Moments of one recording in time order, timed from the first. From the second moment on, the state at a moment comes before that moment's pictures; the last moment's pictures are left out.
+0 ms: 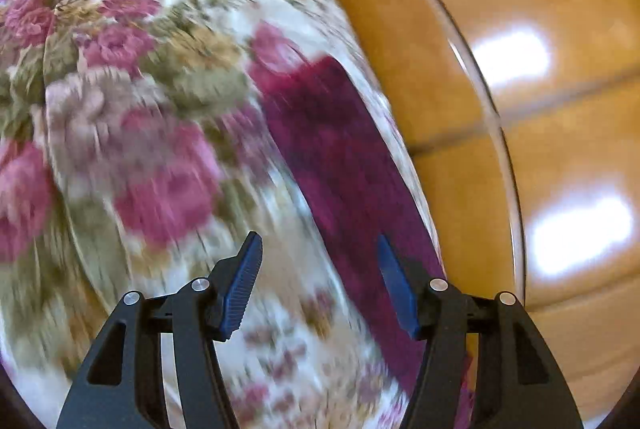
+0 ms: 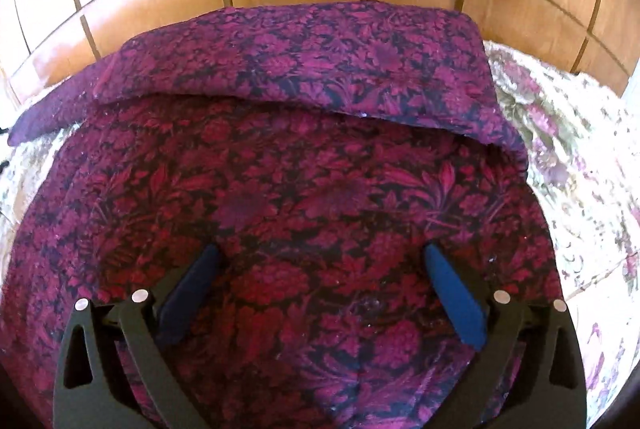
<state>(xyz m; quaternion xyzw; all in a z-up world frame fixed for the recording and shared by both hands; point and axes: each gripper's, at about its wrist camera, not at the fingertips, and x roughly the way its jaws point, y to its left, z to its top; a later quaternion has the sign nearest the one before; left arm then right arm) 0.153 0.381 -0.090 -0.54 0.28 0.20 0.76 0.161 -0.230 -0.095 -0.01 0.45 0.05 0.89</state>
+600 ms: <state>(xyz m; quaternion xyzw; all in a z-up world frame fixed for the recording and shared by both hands) 0.214 0.327 -0.024 -0.38 0.29 0.09 0.87 0.161 -0.227 -0.098 -0.01 0.45 0.05 0.89</state>
